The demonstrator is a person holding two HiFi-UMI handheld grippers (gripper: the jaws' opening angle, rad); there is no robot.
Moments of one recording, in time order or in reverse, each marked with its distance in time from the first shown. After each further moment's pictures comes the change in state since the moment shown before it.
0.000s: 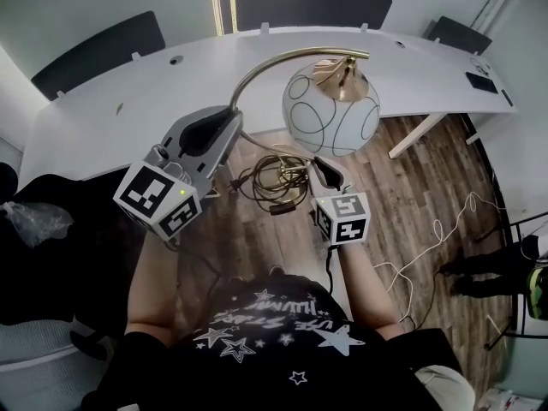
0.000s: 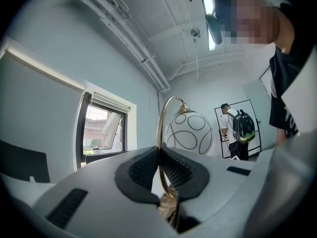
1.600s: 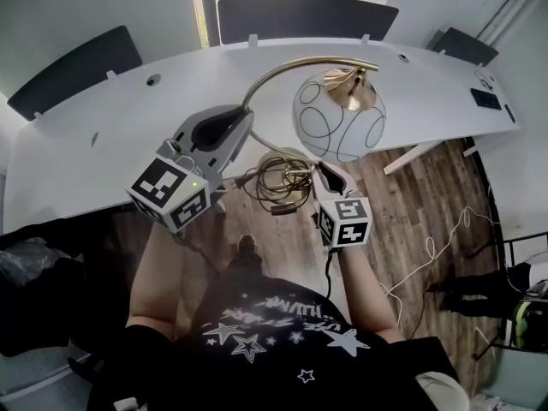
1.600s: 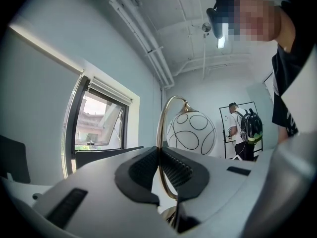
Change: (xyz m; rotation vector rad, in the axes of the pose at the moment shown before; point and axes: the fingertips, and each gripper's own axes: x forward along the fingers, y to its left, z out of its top) left arm 0.141 0.089 -0.037 -0.052 0.021 -0.030; right arm 0.105 -0.111 0.014 0.036 0.063 -0.041
